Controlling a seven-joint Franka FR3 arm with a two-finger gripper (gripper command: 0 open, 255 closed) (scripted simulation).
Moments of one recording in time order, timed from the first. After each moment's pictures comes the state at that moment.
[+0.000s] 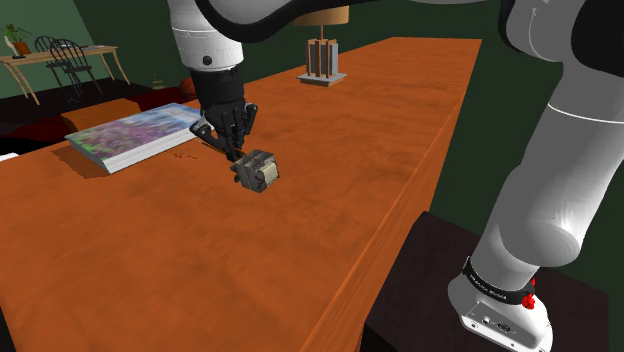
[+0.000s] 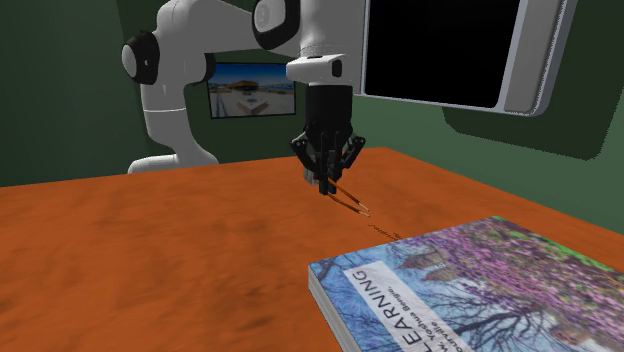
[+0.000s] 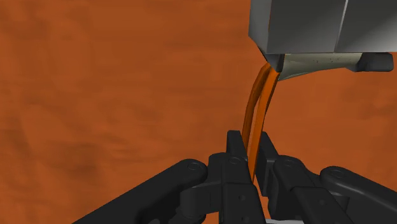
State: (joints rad) arm 0.14 0.02 0.54 -1.64 -0.09 1.72 0.55
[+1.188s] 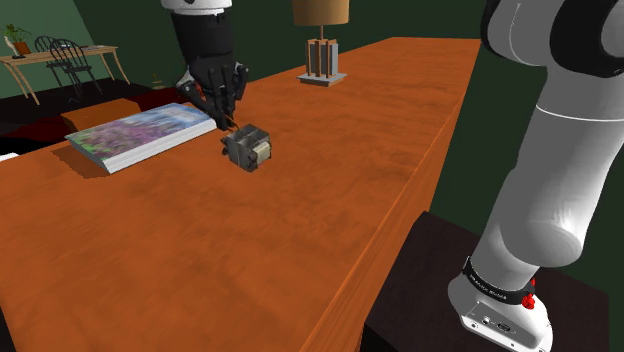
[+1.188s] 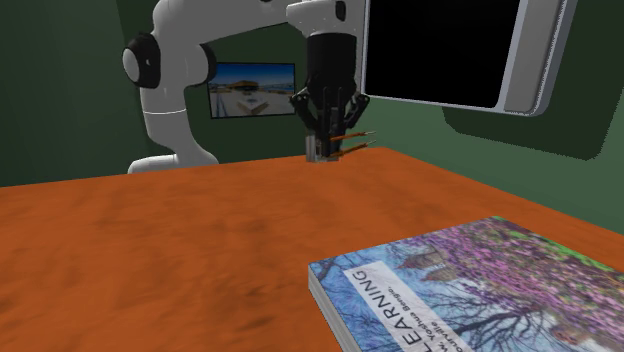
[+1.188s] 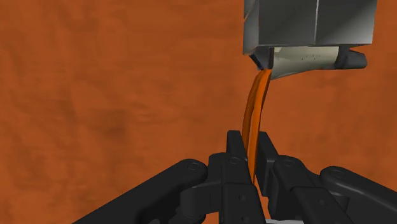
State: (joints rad) arm 0.16 0.09 0.56 -1.39 -0.13 1.52 0.57
